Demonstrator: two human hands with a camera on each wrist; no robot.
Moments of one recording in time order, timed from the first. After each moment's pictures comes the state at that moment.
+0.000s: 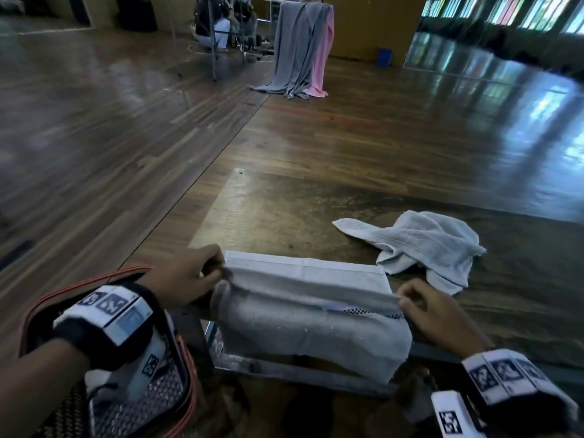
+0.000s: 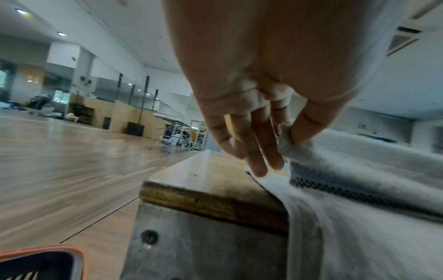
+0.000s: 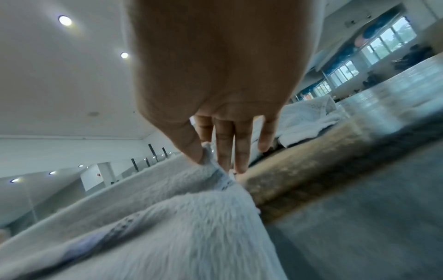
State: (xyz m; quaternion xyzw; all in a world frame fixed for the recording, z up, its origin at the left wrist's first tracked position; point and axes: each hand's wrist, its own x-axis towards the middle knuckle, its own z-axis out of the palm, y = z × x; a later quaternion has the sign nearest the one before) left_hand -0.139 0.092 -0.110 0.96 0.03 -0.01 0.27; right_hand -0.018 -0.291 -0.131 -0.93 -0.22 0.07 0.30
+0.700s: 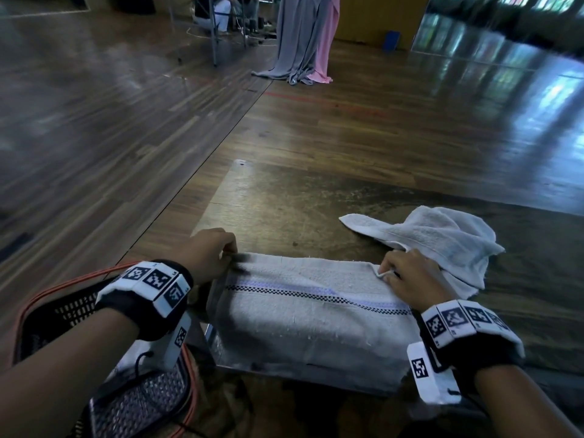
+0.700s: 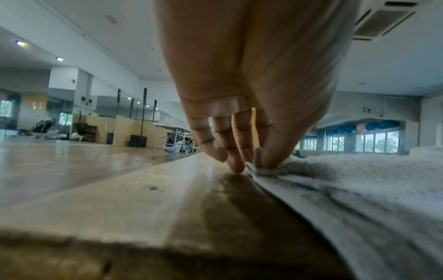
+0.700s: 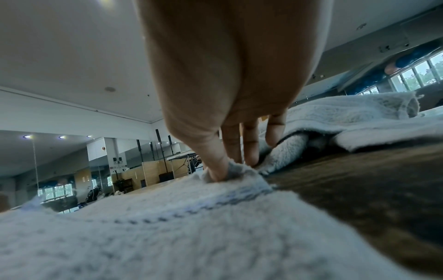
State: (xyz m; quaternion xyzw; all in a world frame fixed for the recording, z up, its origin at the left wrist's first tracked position) left_hand -0.080 0.099 -0.128 0.98 0.08 -0.03 0.17; right_hand 0.034 -0.236 -0.130 -0.97 -0.22 0.05 0.09
